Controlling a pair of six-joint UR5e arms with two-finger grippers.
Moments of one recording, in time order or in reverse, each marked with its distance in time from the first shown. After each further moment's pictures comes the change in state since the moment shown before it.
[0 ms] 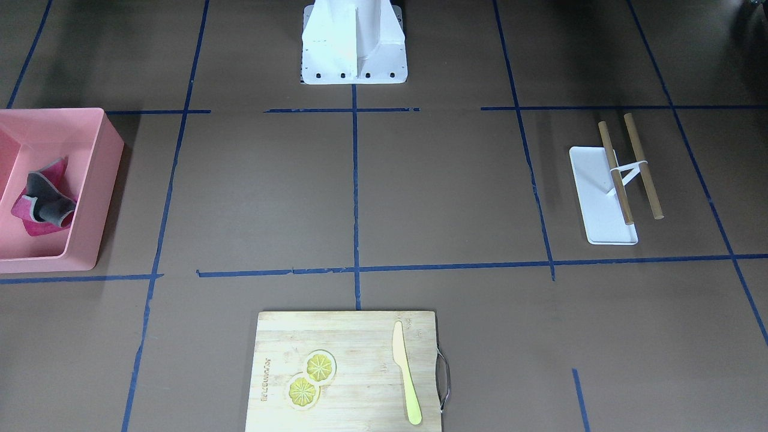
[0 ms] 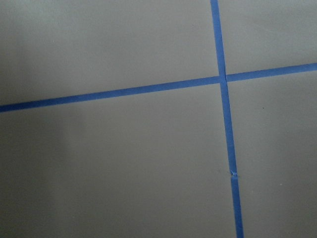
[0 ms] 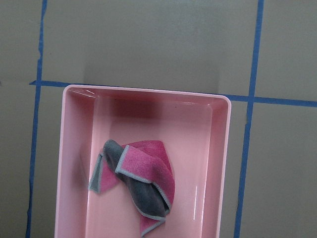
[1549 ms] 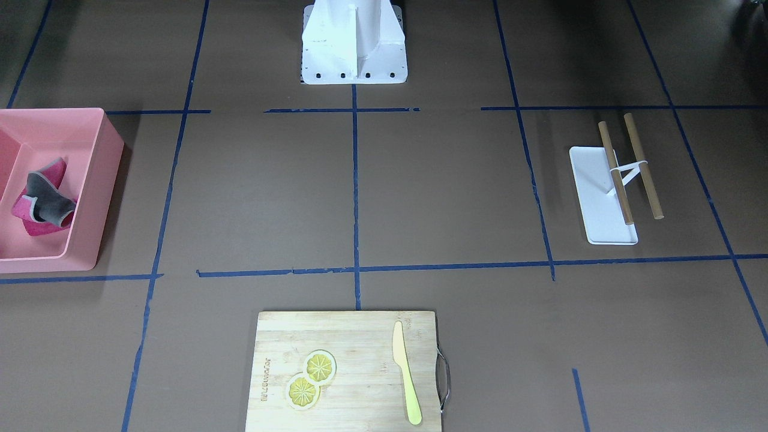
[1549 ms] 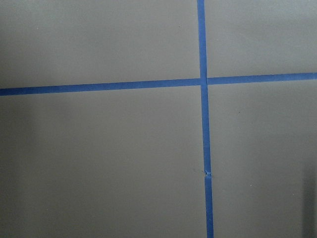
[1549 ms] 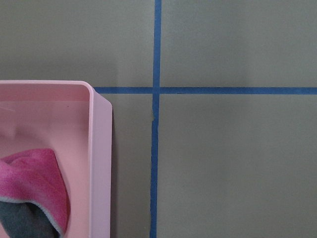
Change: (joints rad) left arm -0.004 -0.007 -0.009 0.005 -0.042 -0.020; right arm 0.083 -0.123 -0.332 0.425 -0.004 0.005
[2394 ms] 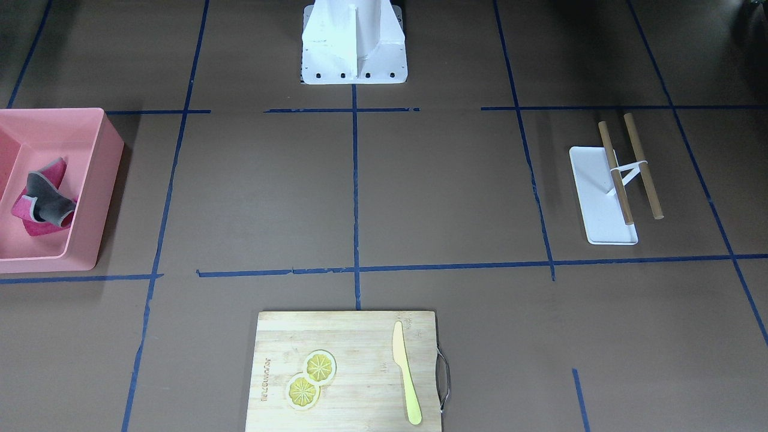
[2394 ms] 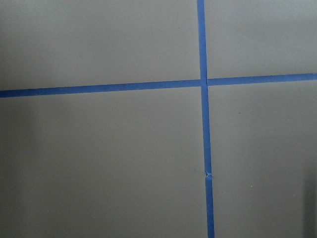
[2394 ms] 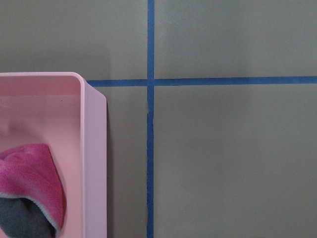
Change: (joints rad) left arm 0.000 -0.001 0.001 -0.002 0.002 0.001; right arm 0.004 -0.006 -0.001 -0.010 -0.007 0.005
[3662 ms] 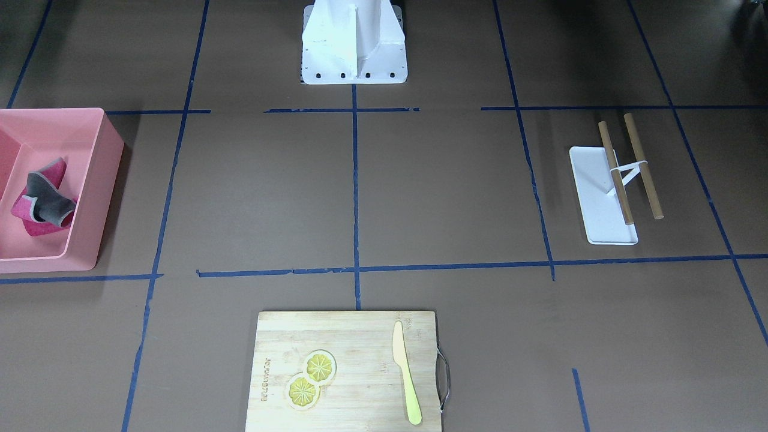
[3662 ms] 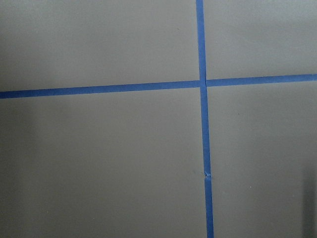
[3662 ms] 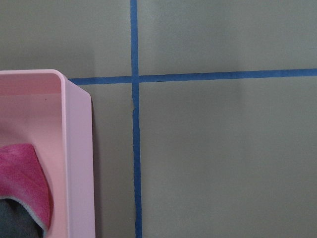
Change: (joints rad) left arm 0.000 -0.001 0.000 0.000 -0.001 -0.001; right arm 0.010 -0.005 0.001 -0.006 -0.022 0.002
